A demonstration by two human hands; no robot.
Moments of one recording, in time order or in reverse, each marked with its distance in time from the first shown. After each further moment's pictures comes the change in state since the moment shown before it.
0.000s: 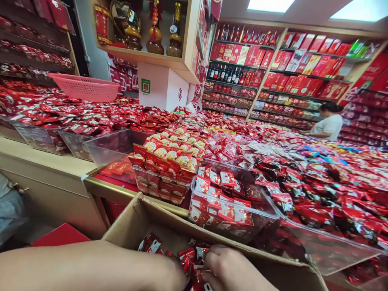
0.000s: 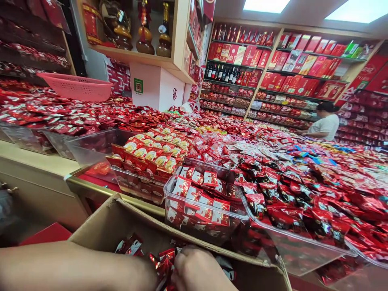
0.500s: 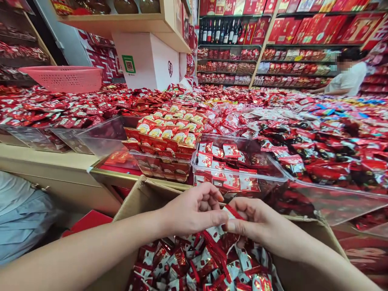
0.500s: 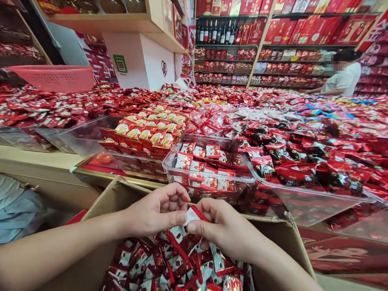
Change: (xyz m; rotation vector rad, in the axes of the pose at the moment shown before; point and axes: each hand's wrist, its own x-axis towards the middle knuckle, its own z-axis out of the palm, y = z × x) left_hand -0.065 0.004 -0.065 -1.367 0.744 0.322; right_hand -0.018 -0.003 -0.057 1.380 -0.009 0.300
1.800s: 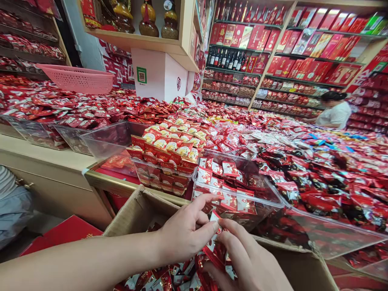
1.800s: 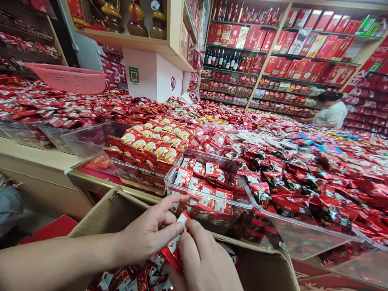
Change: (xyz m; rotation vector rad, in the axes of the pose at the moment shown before) left_hand -0.003 -0.004 0.001 0.189 0.170 0.106; right_hand -0.001 0.026 0.026 -1.397 0.584 -0.804
